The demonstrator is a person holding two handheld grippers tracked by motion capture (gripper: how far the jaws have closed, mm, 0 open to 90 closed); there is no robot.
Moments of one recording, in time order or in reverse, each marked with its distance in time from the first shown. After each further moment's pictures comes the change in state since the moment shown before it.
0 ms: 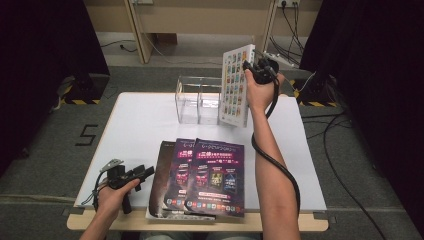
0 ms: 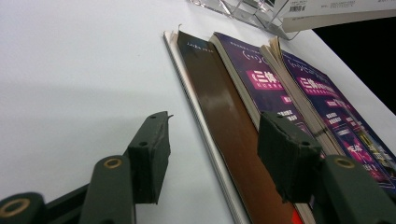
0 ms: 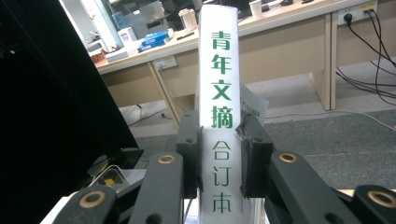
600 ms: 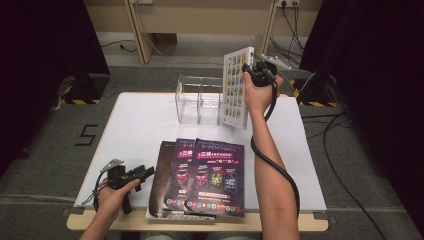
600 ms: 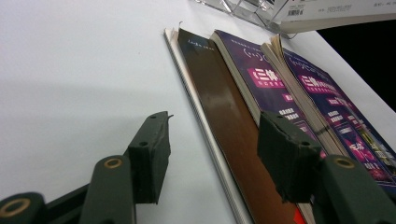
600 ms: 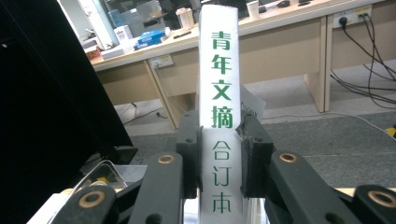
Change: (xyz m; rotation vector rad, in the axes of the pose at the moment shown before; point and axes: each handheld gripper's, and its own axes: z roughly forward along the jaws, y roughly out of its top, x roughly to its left) left arm 0.001 -0.001 0.000 0.002 0.001 -0.002; right arm 0.002 -0.008 0.000 -0.001 -0.018 -0.032
